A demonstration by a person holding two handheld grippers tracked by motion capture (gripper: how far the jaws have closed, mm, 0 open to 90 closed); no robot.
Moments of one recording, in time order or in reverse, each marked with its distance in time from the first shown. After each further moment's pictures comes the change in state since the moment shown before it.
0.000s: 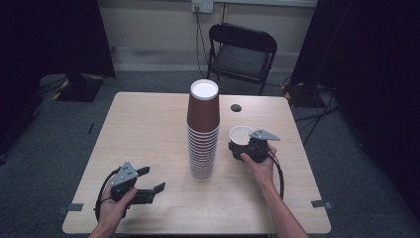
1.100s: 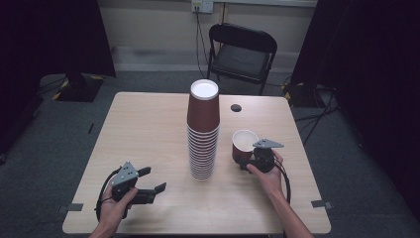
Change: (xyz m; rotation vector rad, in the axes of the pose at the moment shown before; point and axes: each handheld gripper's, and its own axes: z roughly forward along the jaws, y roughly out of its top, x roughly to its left) left arm -0.001 0.000 0.001 -0.001 -0.012 -0.019; right arm -0.004 -0.024 -0.023 0.157 0.019 -0.026
